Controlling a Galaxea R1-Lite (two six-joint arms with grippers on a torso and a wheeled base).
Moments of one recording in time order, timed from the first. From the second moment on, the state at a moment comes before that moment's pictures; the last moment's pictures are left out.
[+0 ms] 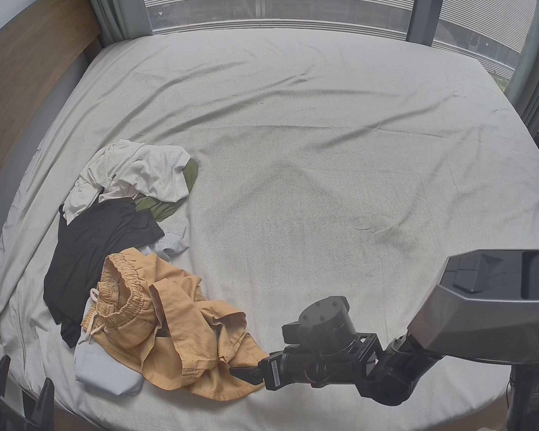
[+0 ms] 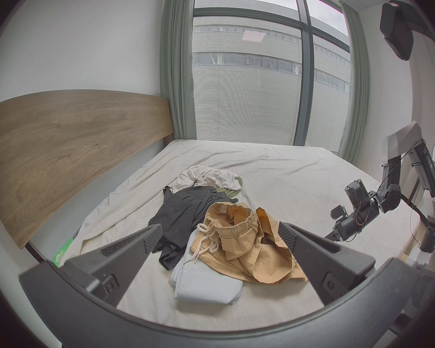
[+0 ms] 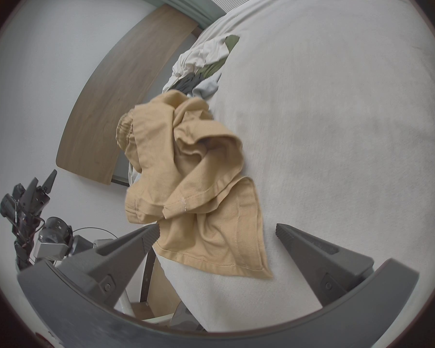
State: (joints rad) left arm 0.00 0.02 -0.02 -0.01 -0.01 -0.03; right arm 0.87 2.32 -0.82 -0.87 0.20 0.46
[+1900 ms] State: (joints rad) left arm 0.00 0.02 -0.02 -0.01 -0.01 -0.03; right arm 0.69 2.13 -0.54 -0.92 0.18 0.40
